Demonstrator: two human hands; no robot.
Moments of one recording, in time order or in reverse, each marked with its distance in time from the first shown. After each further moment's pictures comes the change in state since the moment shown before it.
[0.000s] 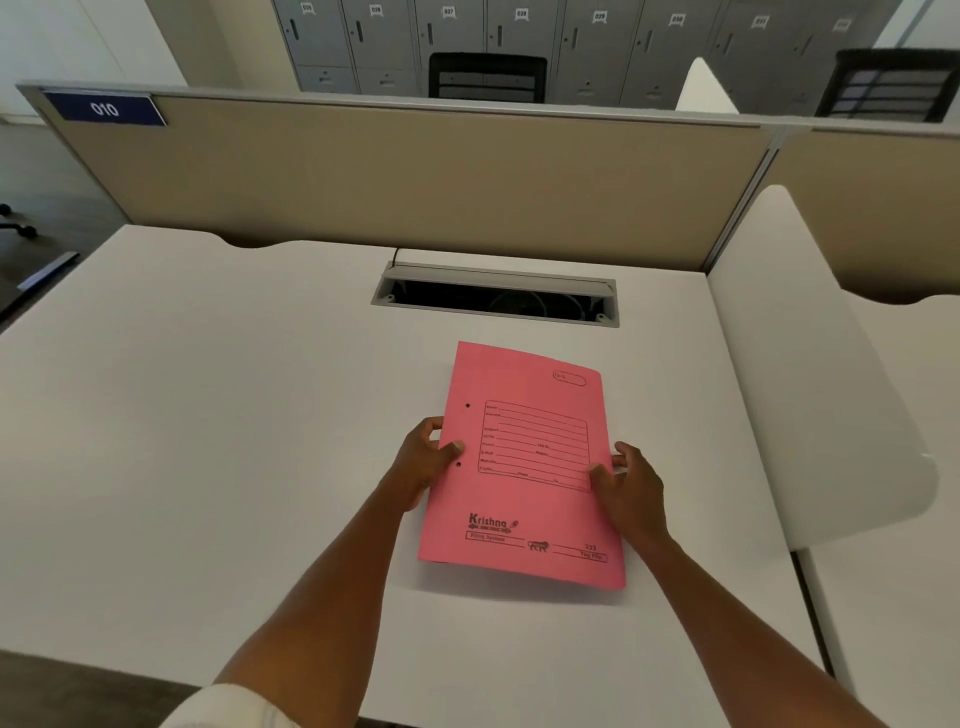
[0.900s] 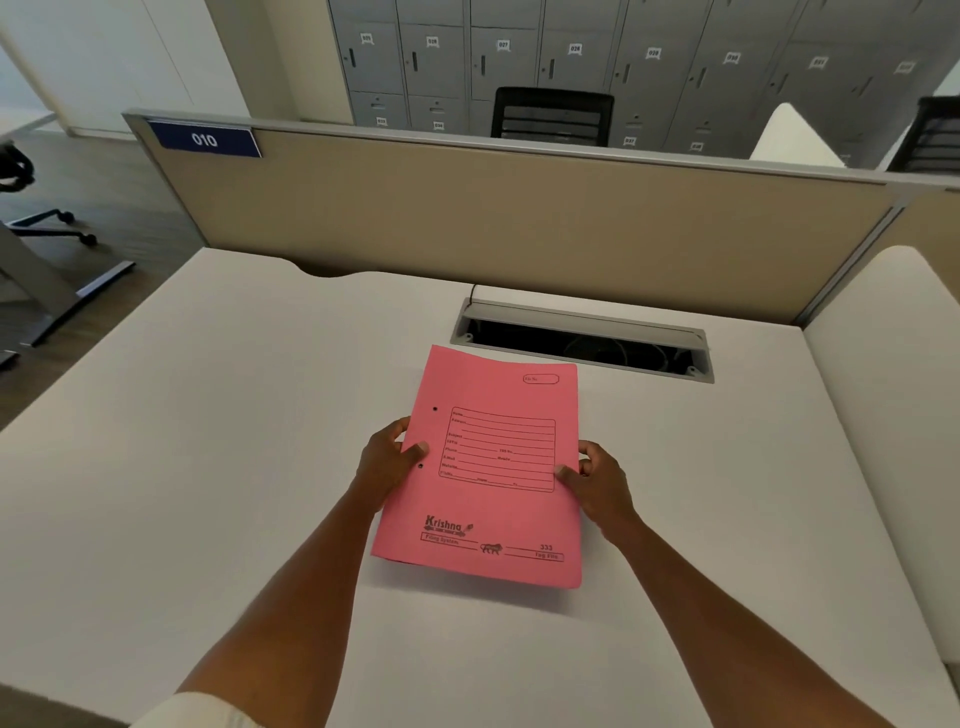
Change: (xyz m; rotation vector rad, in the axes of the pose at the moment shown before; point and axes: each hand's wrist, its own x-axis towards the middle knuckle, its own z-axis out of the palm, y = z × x) left_hand 0.037 0.025 -0.184 0.207 0.184 0.108; right_hand 0.033 -0.152 0.123 0.211 -0.257 -0.043
